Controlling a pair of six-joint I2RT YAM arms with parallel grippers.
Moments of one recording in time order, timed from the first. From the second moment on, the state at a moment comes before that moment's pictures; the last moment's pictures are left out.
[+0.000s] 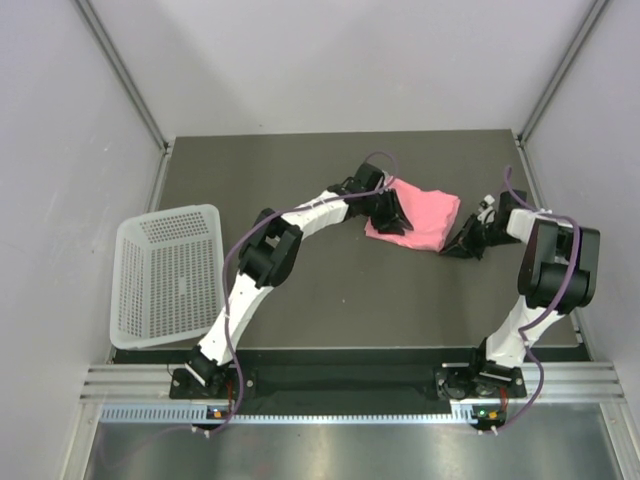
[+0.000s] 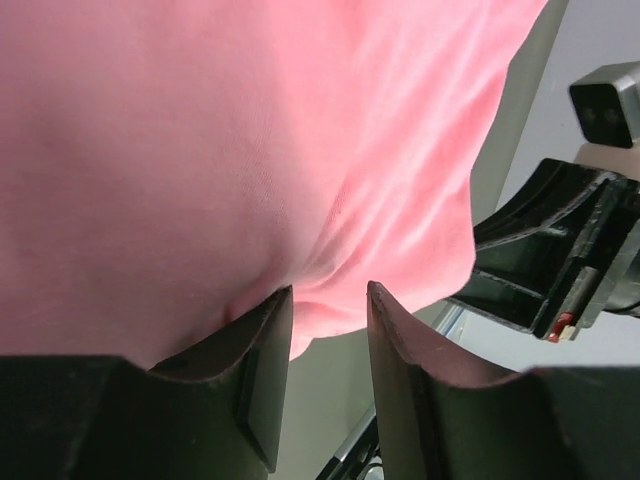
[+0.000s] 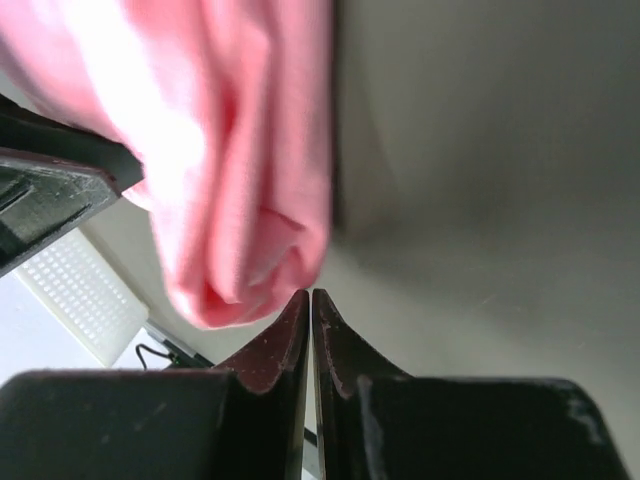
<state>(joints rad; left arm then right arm) -0.69 2.52 2.05 -0.28 0.54 -0.99 -0.24 1.80 1.00 -0.52 -0.66 0.37</state>
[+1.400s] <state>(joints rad) -0.54 2.45 1.93 -0.33 0.58 -0.84 -0.34 1.96 0.95 -0.23 -1.05 0.41</state>
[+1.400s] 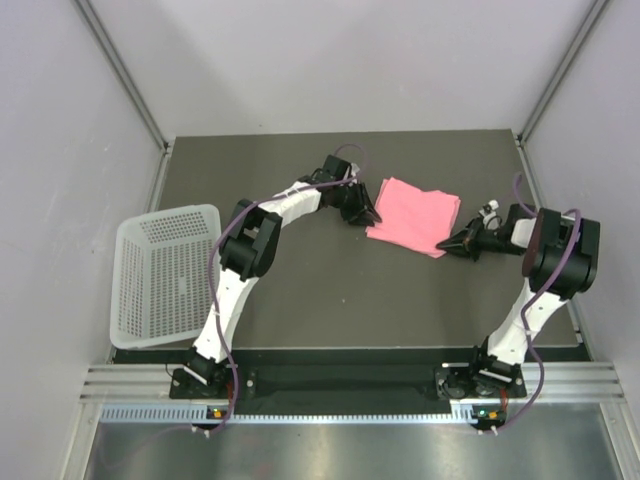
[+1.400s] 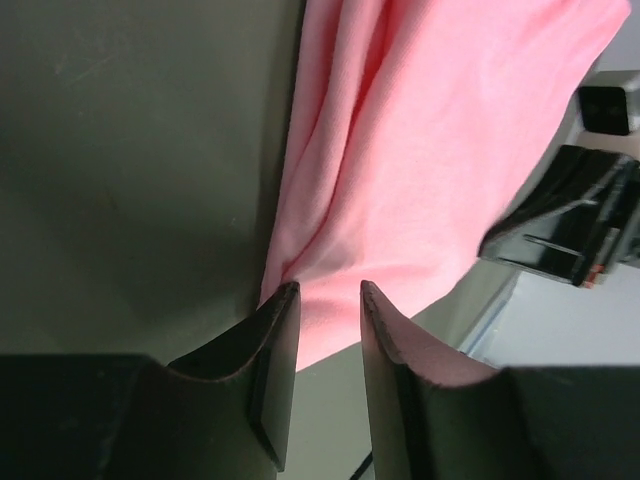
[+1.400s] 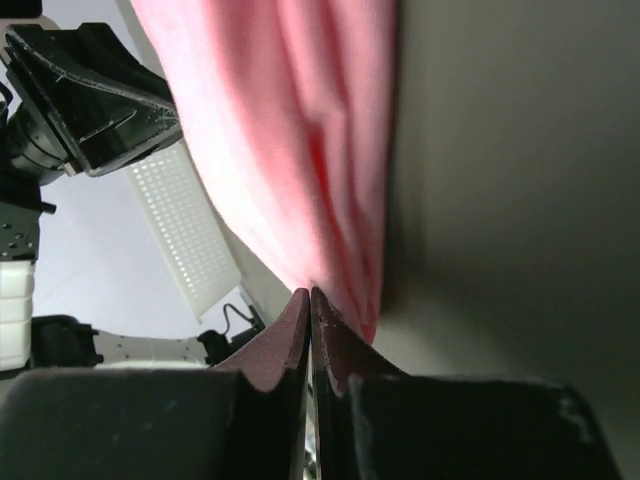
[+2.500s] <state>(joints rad) -0.56 2.74 2.26 0.14 0.44 -1.03 -0.25 2.12 1.16 0.43 -0.89 0.96</state>
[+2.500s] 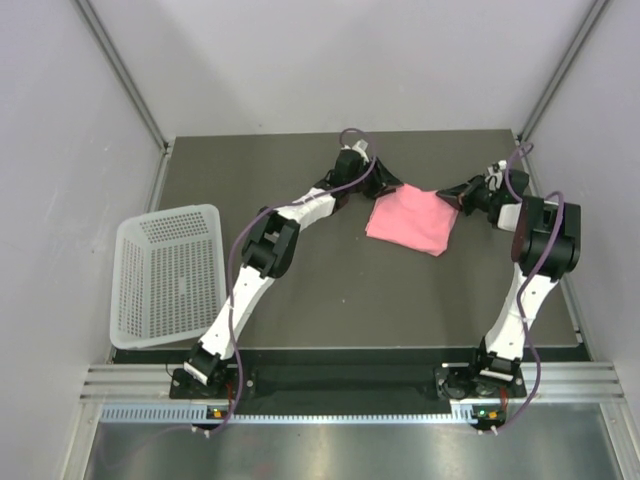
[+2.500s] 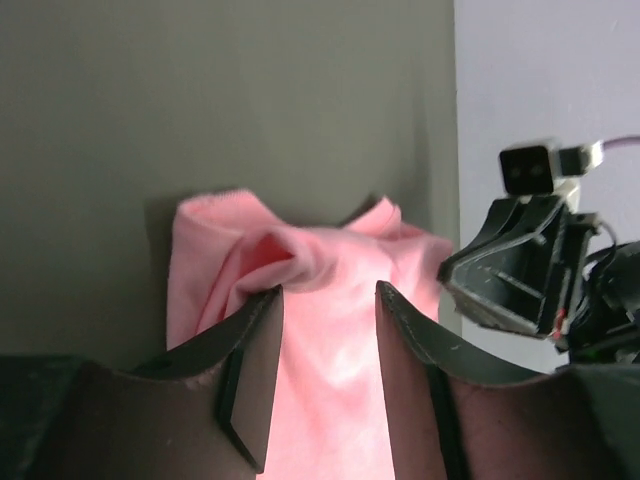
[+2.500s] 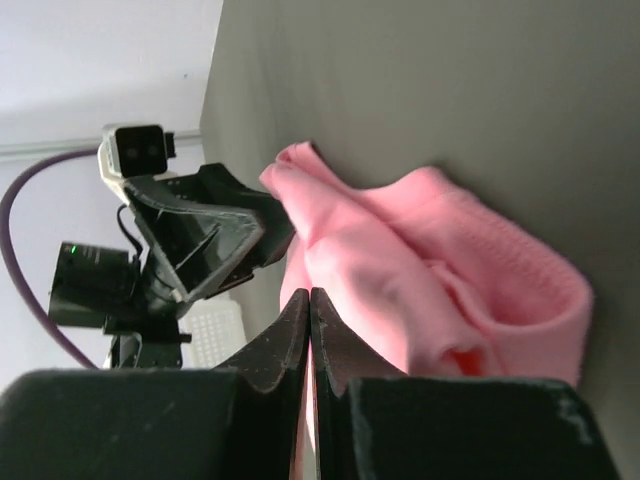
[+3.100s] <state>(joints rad) -0.53 2.79 2.24 0.29 0.40 -1.17 -0.32 2.28 1.33 0.37 -0.77 0.96</state>
